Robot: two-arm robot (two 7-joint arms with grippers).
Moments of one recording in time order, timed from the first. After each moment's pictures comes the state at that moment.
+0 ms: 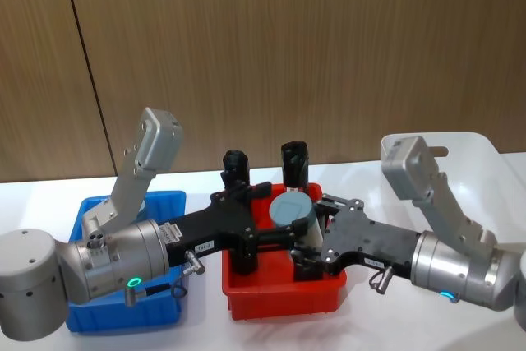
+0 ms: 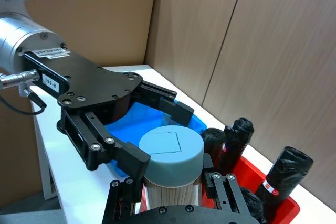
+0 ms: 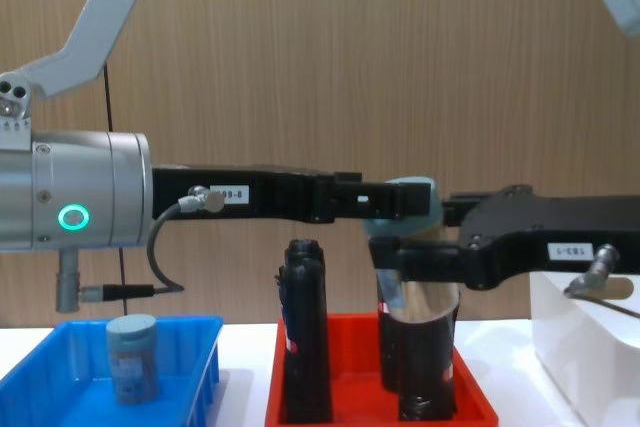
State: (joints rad) left arm -0.40 0.36 0.33 -1.52 -0.42 0.31 -0.81; right arm 0.29 0.36 -0.34 -1.60 0.16 0.15 0.68
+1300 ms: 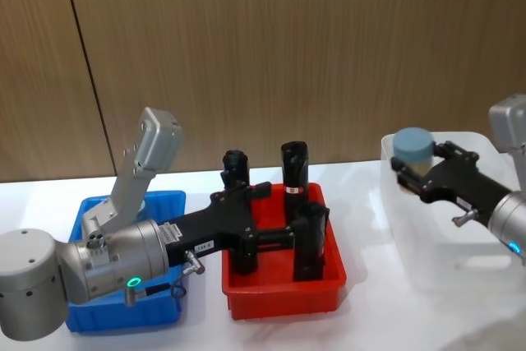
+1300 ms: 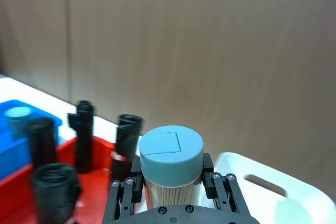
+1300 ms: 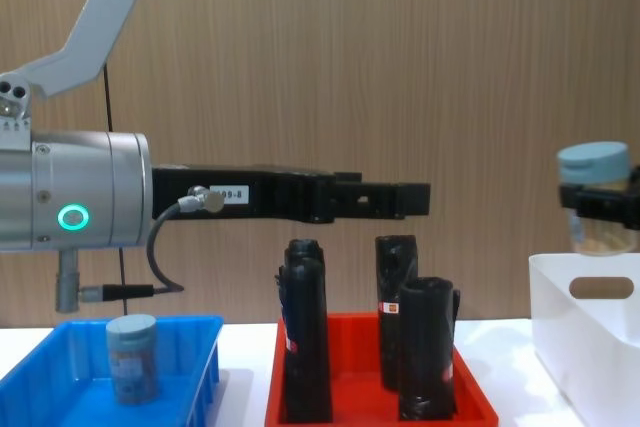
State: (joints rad) left arm -0.40 0.36 0.33 -1.52 -0.42 0.31 -0.81; right arm 0.31 0.42 -0.23 -1.45 0.26 0.09 0.34
